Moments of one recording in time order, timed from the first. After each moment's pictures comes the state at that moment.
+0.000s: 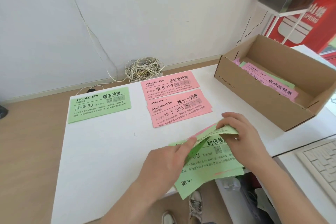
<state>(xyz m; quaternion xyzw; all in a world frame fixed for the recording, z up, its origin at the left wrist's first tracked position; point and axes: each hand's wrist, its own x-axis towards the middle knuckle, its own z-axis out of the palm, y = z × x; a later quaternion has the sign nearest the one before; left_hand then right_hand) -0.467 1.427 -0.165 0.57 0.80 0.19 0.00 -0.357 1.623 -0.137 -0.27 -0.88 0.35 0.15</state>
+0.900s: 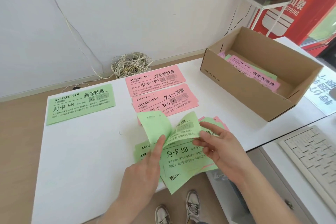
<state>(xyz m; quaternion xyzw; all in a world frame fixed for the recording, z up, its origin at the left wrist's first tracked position) -0.452 1.404 -0.198 0.46 0.88 0.14 -0.01 -0.348 1.596 -0.141 -0.41 -0.48 0.77 0.08</state>
